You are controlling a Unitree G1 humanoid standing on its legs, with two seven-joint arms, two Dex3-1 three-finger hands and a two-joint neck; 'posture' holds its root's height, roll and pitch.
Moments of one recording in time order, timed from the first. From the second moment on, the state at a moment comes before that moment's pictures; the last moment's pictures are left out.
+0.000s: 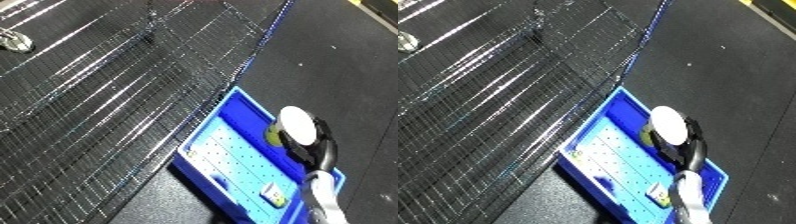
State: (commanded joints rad) left arm -0.22 0.33 -0.21 0.16 -0.79 -0.21 0.05; right arm -0.12 -0.54 -0.30 0.51 0.85 -0.47 -0.37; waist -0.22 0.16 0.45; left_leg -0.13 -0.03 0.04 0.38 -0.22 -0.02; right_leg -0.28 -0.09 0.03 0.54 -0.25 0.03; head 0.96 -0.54
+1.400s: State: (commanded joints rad) left arm -0.18 0.33 -0.16 0.09 -0.74 -0.17 0.06; right arm -0.16 -0.44 -0.11 -0.01 0.56 -0.33 -0.18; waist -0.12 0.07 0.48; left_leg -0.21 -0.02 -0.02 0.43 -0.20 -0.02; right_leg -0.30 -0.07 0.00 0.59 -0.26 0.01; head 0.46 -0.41
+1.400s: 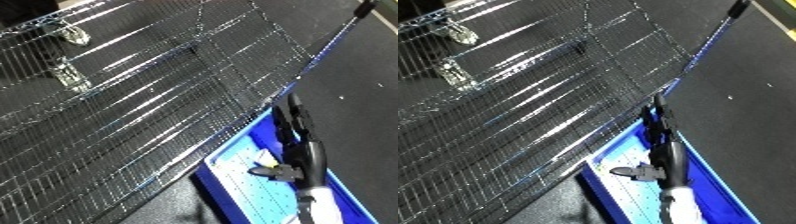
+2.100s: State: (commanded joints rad) left arm -0.21 0.34 -0.15 0.09 -0.69 -0.11 0.04; right arm -0.29 -0.35 0.09 -0.03 0.45 -0.21 -0.07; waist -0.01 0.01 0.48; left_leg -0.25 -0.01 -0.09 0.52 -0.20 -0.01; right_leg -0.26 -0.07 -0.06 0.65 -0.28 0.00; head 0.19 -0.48
